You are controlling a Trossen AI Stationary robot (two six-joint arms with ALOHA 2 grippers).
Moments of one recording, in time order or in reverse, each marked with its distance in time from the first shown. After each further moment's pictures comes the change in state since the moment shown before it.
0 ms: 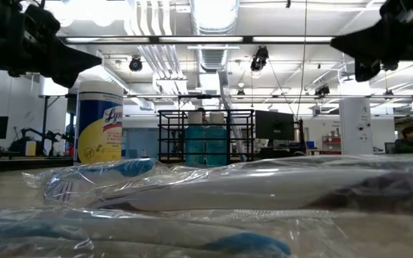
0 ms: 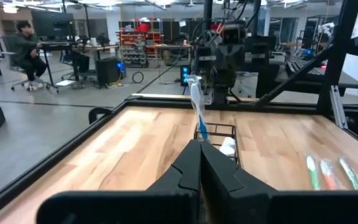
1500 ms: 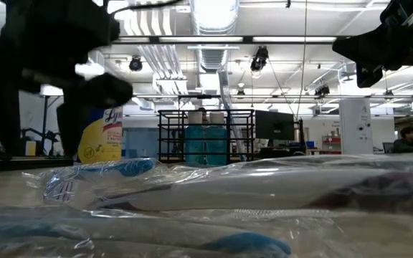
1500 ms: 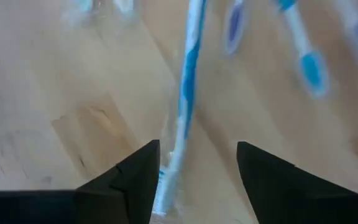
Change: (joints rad) left arm -0.621 1.392 0.823 -0.513 0.040 0.050; right arm 0.000 -0.028 -0.009 -0.029 -0.003 0.062
